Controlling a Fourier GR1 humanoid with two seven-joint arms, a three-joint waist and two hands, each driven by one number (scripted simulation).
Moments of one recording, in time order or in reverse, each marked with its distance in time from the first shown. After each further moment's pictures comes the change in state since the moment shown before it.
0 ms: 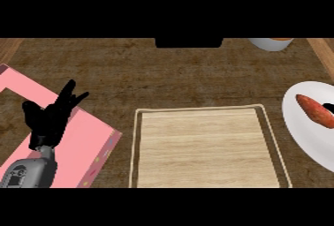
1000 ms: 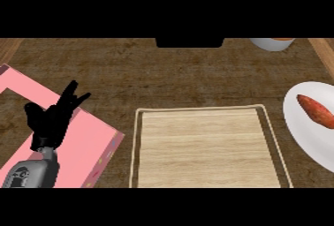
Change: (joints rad) left arm 0.010 -0.029 0.013 -0.020 -0.032 -0.019 0.002; right arm 0.210 0.033 -0.296 -0.166 -0.511 0.340 -0.021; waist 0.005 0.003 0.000
